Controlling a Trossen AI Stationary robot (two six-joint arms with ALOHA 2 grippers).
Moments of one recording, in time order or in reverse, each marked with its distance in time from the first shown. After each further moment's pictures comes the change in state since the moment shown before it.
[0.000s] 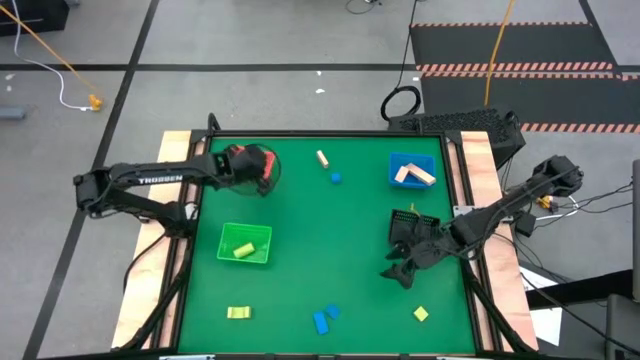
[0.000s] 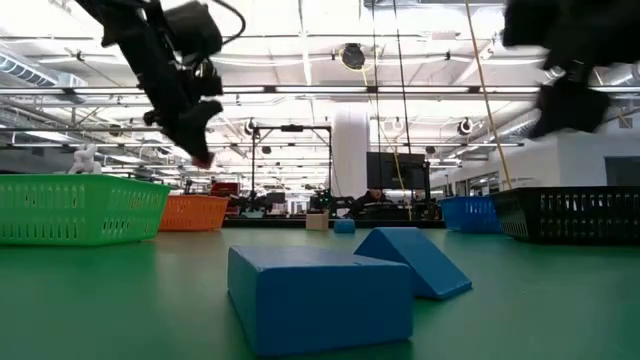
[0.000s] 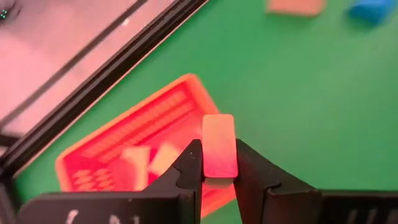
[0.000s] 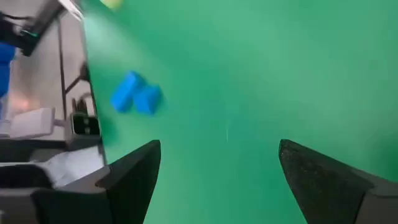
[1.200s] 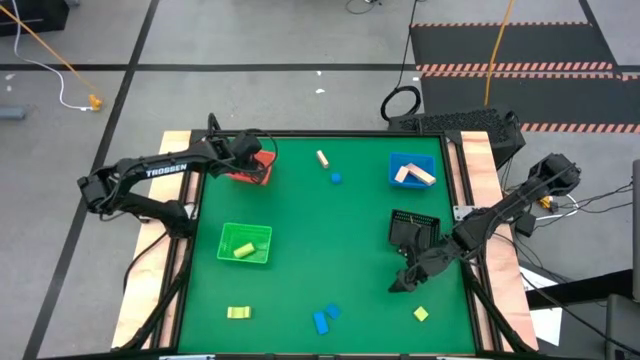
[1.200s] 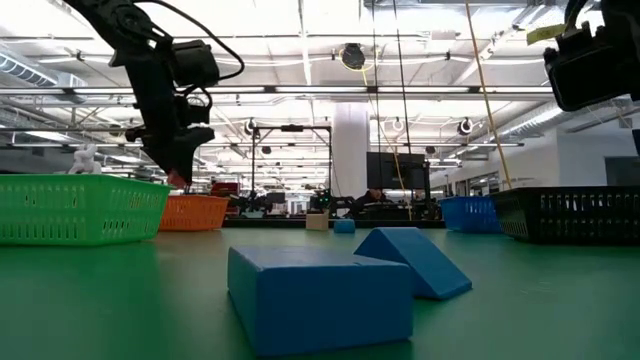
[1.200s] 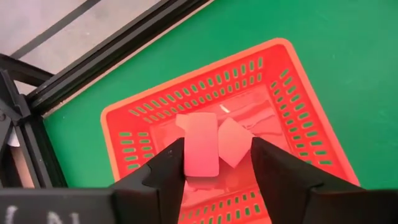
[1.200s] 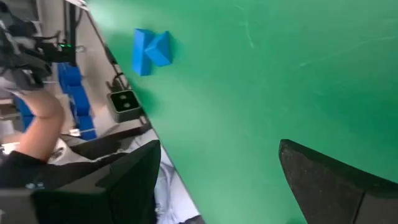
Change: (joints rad) left arm 0.217 0.057 0.000 -0.053 0.066 -0.031; right arm 0.086 0.001 -0.185 0.292 -0.172 0.478
